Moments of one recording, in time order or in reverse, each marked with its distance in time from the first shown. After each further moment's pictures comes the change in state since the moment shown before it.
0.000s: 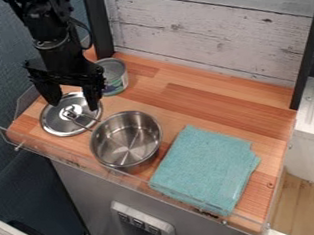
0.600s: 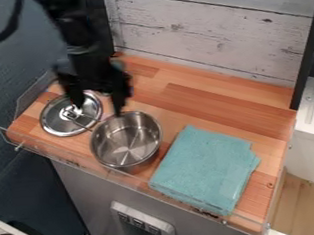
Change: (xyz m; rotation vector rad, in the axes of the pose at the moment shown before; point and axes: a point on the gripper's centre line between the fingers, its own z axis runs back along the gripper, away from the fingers) arm -0.002 -0.056 0.003 -0.021 0.009 -0.118
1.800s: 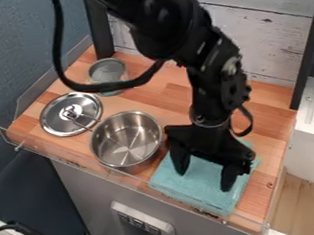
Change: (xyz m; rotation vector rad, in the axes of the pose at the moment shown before) arm -0.045 -0.138 -0.037 -0.079 0.100 -0.111
